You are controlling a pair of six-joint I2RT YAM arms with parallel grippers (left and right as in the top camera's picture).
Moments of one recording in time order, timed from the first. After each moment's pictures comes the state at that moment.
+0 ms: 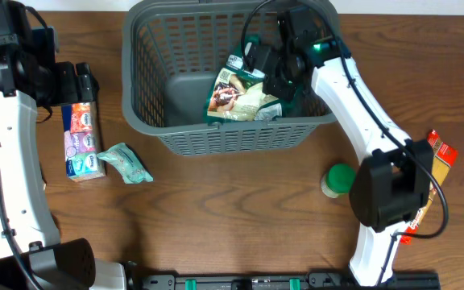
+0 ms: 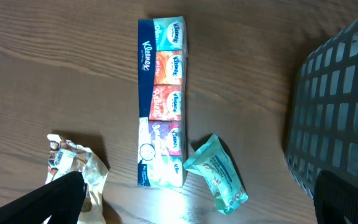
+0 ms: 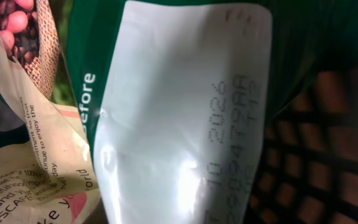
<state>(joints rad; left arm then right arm) 0.21 1.63 1.85 -1.33 -0.04 0.05 0.34 2.06 1.82 -0.92 -0.15 -0.83</state>
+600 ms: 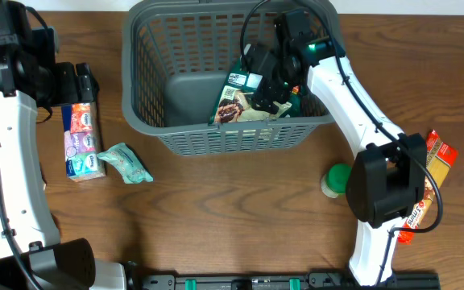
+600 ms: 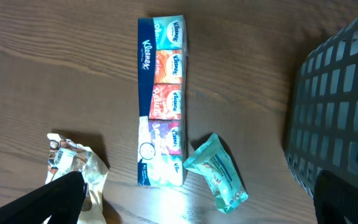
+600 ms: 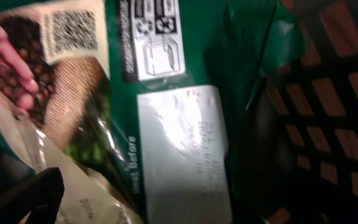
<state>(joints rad) 0.21 1.63 1.85 -1.34 -0.04 0.05 0.34 2.08 1.83 -0.92 -0.20 -0.72</state>
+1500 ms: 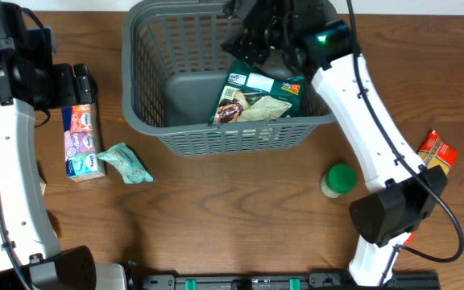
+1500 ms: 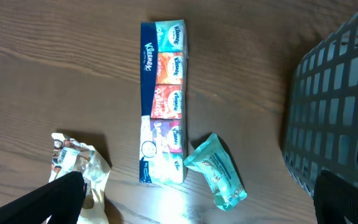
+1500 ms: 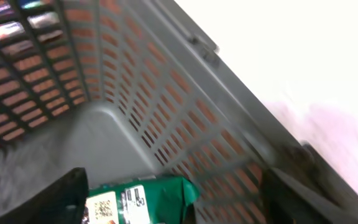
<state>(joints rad) 0.21 1.60 1.85 -1.34 -0.04 0.05 0.43 1.97 2.05 -0.74 -0.26 -0.49</state>
